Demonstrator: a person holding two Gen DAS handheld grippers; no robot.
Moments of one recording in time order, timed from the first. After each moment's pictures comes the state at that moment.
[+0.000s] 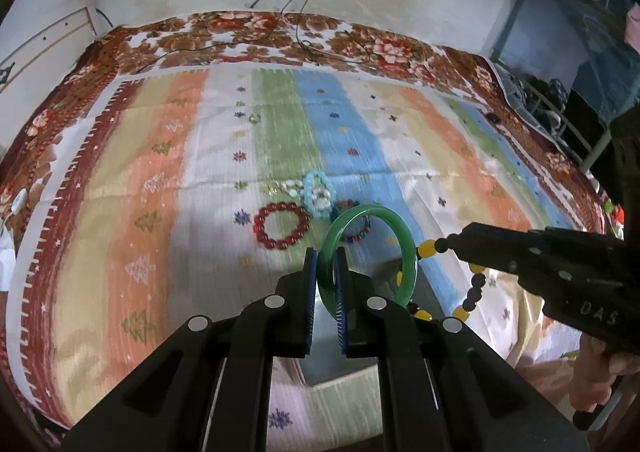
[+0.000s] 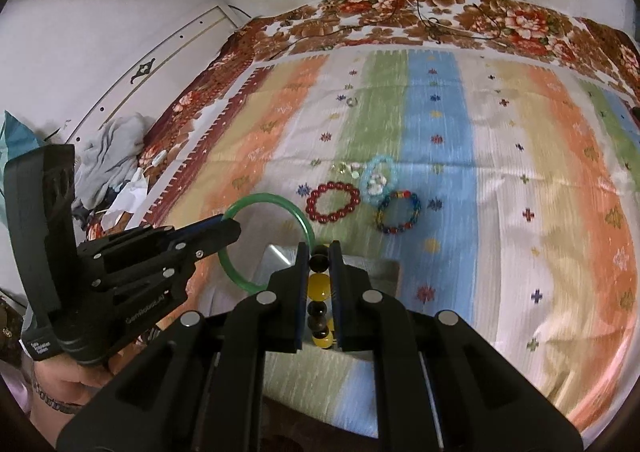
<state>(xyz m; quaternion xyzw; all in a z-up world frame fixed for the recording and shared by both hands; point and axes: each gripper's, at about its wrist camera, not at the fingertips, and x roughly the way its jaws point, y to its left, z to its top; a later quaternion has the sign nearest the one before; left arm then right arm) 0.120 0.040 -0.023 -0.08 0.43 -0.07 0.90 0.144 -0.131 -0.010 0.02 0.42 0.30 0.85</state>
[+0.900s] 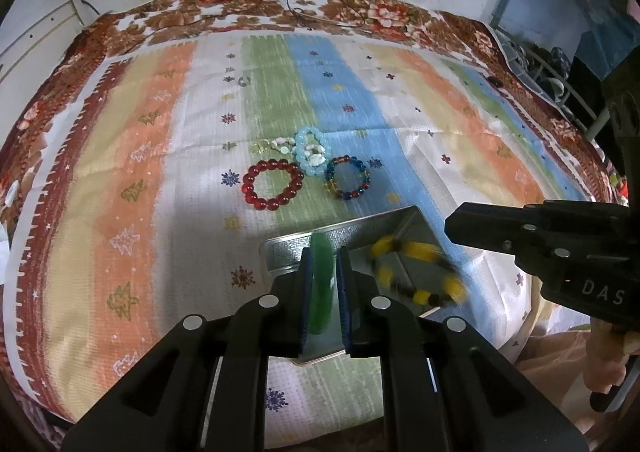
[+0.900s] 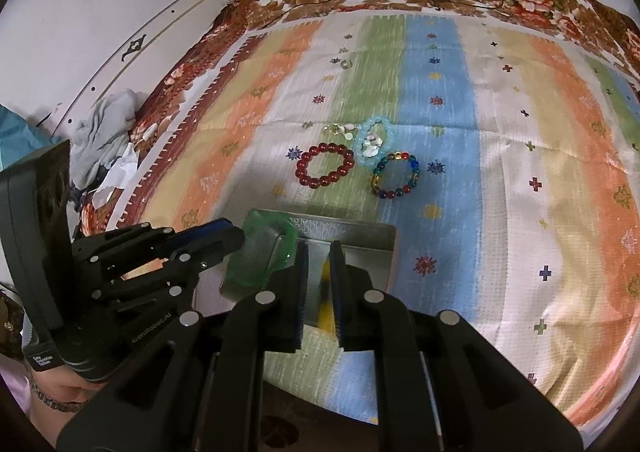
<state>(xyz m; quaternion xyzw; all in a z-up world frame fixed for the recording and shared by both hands) 0.118 0.024 -0.050 -0.05 0.47 -0.08 0.88 0.152 -0.131 -0.038 0.00 0.47 0.30 0.83</state>
